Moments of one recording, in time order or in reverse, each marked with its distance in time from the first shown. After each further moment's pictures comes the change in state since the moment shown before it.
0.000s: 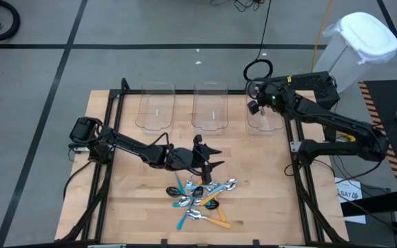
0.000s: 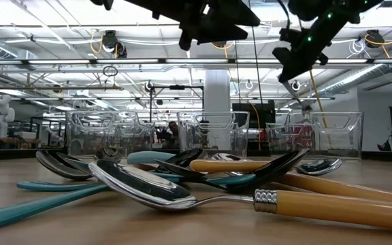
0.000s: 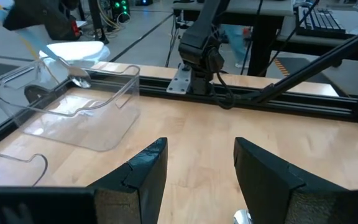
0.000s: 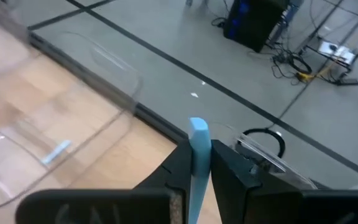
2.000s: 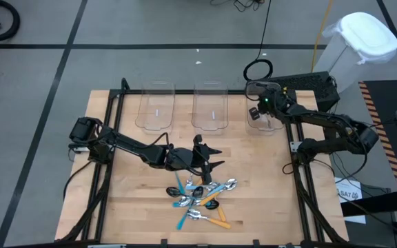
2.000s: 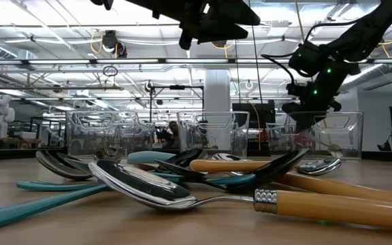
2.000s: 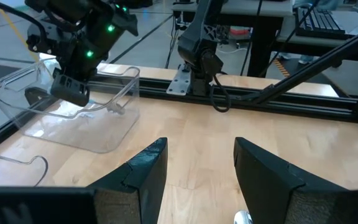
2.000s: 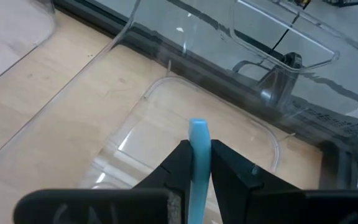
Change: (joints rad) left arm 0.002 0.000 0.000 0.005 -0.001 0.007; right arm -0.220 0.204 -0.289 0.293 -0.116 0.015
